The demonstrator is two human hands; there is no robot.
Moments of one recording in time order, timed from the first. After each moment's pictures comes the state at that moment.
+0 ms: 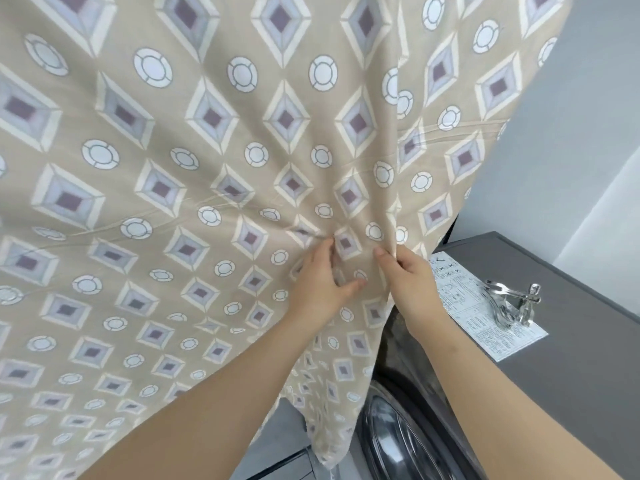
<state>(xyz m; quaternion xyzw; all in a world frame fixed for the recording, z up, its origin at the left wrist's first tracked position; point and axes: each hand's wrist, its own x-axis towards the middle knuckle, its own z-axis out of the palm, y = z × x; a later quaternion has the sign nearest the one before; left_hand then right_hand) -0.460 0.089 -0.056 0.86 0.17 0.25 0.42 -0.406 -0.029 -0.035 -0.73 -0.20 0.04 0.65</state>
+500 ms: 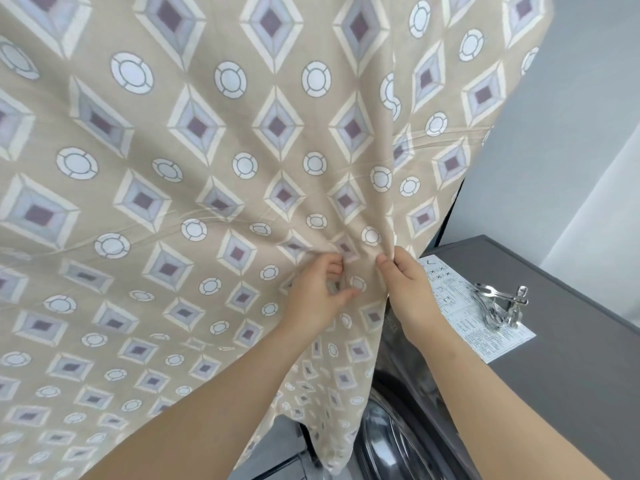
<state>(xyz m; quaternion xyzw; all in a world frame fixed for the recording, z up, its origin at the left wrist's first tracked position) -0.460 0.082 -0.059 0.84 0.12 0.26 0.47 -0.404 -0.040 -0.035 -0.73 -0.22 0.05 0.65</state>
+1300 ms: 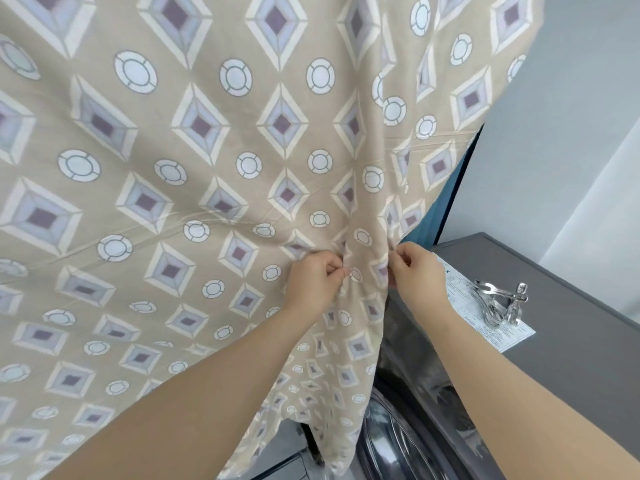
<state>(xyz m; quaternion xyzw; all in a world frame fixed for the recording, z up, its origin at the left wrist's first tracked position) -0.443 0.089 -0.053 0.84 0.20 0.25 0.43 -0.372 -0.045 -0.039 -0.84 -0.19 -0.07 0.50</state>
